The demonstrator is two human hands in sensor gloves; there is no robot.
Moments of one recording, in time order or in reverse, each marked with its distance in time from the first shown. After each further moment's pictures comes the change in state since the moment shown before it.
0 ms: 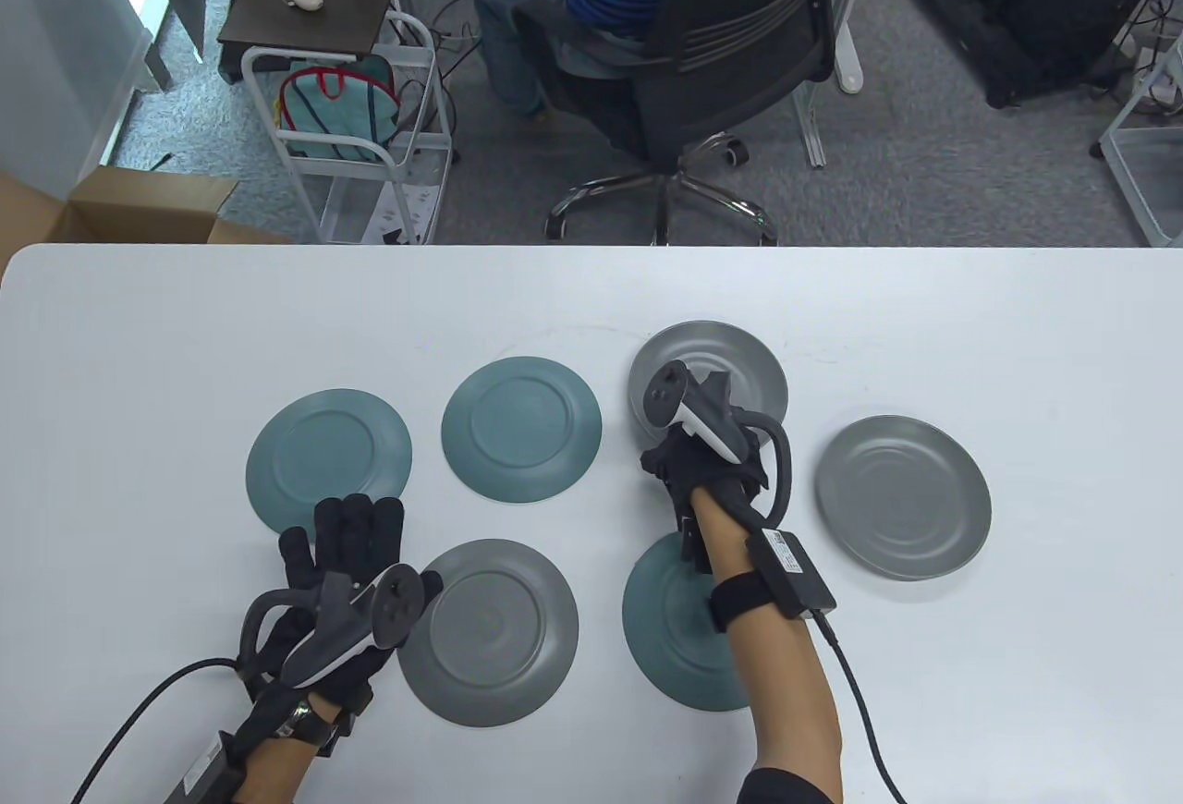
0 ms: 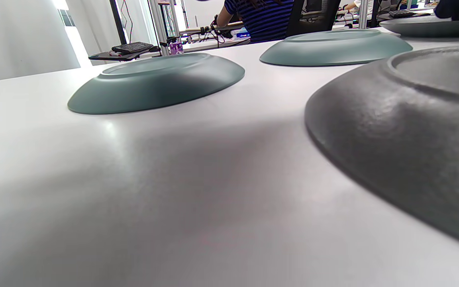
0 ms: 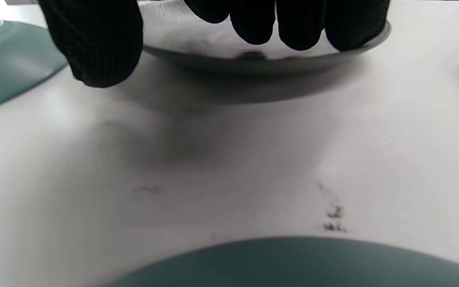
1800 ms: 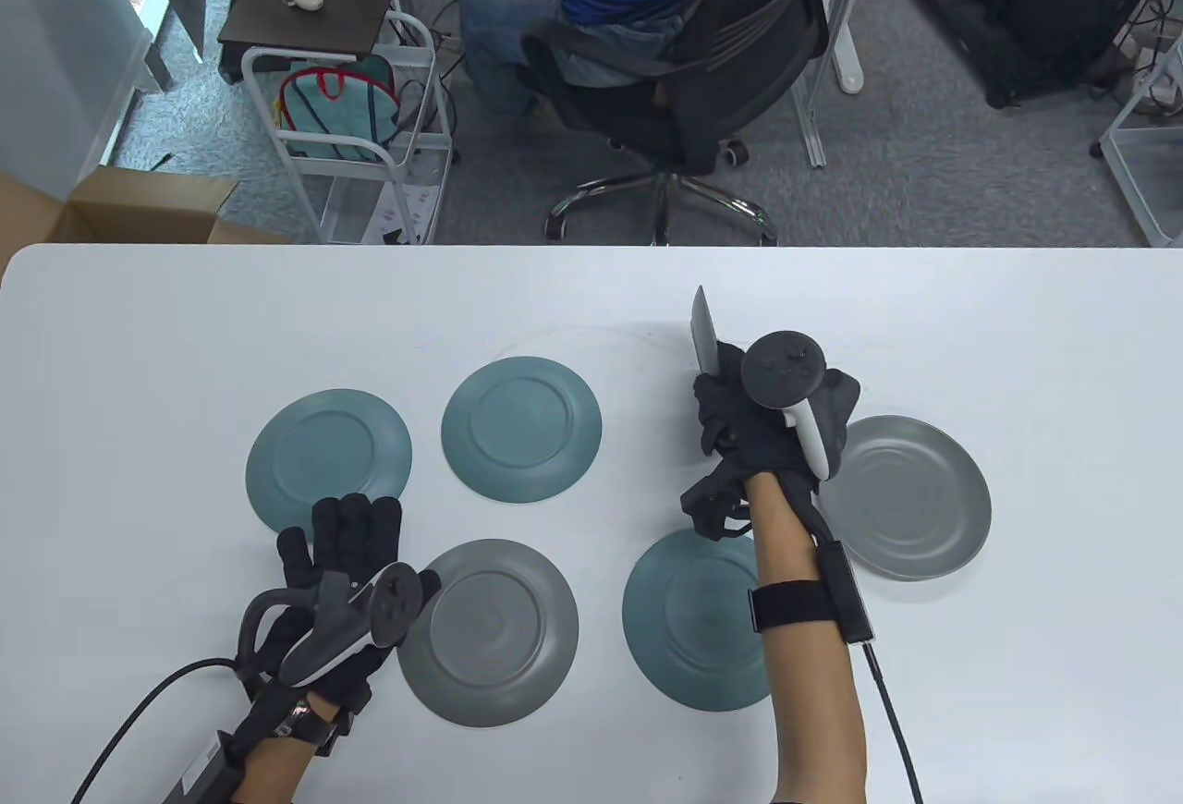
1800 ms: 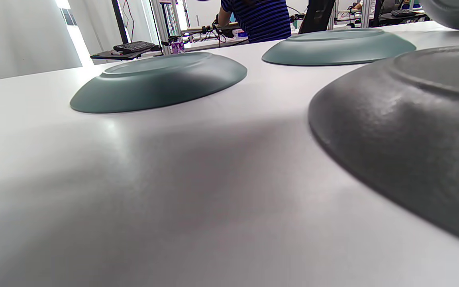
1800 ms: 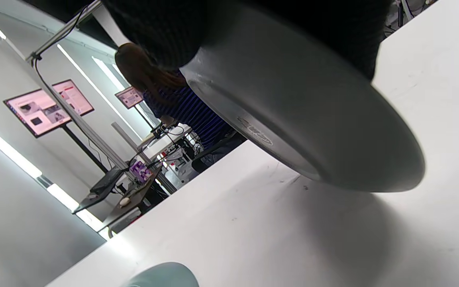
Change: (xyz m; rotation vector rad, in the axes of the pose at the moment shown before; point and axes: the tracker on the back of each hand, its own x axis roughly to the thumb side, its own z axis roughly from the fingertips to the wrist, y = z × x) left_hand -0.002 0.001 0.000 -0.002 0.005 0.004; right_hand -0.059 -0.077 0.044 -0.314 -0.080 -0.714
